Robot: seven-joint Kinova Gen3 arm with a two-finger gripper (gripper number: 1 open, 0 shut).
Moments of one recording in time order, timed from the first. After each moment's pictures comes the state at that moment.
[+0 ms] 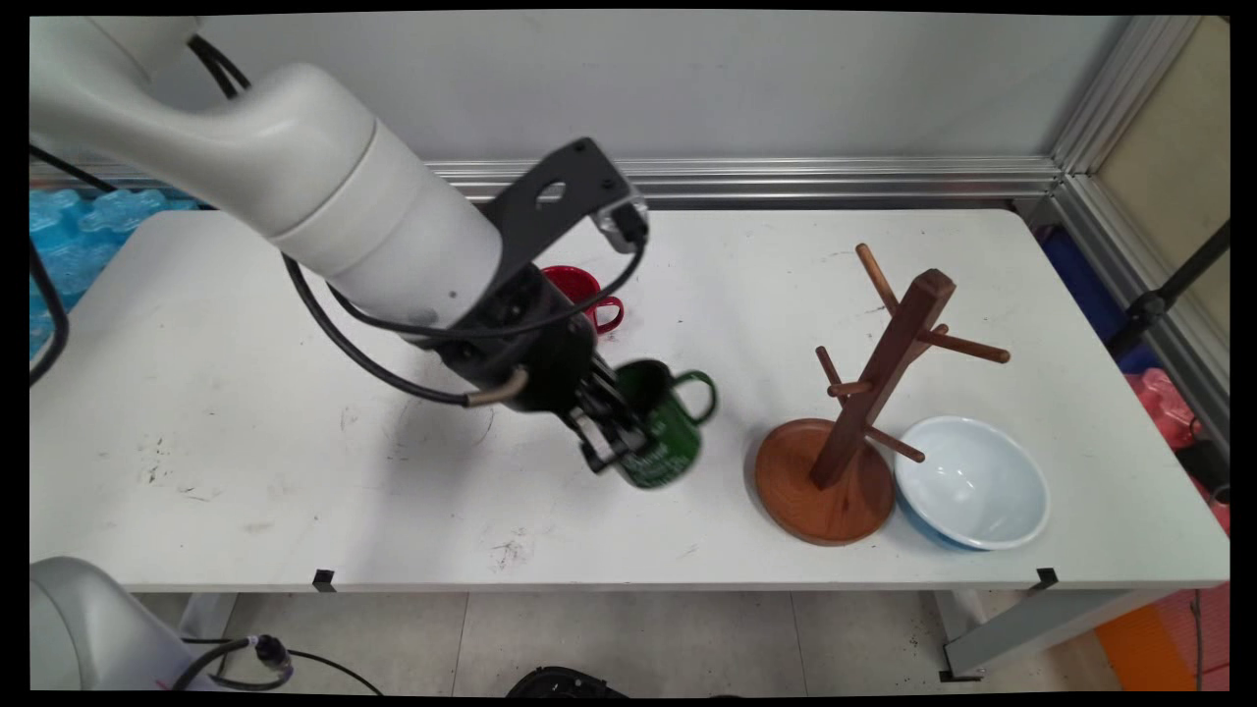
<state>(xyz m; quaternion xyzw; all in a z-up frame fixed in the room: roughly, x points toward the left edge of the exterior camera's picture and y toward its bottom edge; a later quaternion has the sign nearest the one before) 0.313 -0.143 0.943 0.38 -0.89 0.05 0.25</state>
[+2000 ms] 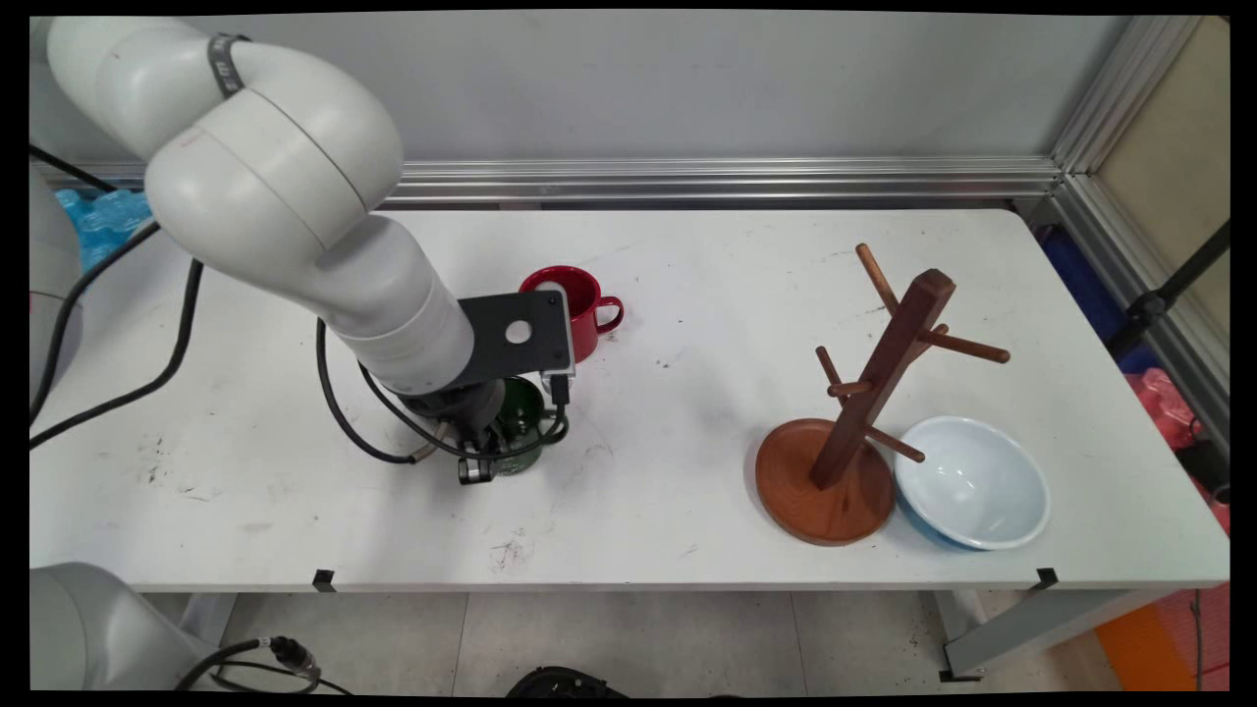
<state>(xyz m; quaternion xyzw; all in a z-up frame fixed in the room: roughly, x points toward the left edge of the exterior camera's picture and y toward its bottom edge) 0.350 -0.168 0.837 0.27 -0.95 0.12 0.01</state>
